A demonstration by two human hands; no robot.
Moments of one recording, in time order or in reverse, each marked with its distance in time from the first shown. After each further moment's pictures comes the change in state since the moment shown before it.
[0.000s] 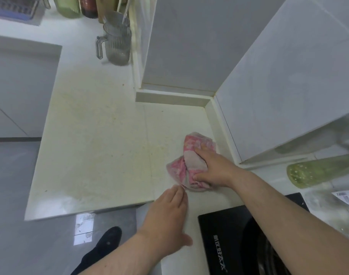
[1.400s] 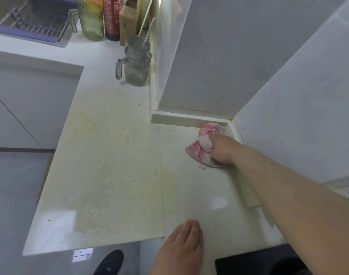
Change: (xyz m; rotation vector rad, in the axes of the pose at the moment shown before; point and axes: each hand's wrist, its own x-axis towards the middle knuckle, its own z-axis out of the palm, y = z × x) left_hand 0.023 -0.017 0.049 0.217 0.359 0.001; right_hand 0.121 -0.020 -0.074 -0.277 0.059 0.104
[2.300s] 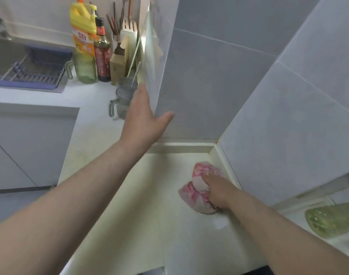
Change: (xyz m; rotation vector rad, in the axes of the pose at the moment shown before) left_hand 0.185 -0.143 -0.230 -0.594 0.539 -0.393; right_hand -0.051 0.011 0.035 0.085 0.008 0.018
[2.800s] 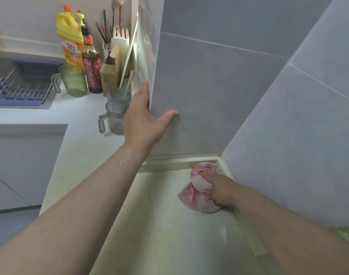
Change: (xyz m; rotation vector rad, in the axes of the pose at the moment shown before) left_hand 0.074 -0.032 0.056 -0.193 0.170 0.070; right_hand 0.067 0.017 -0.035 0.100 0.016 -0.098
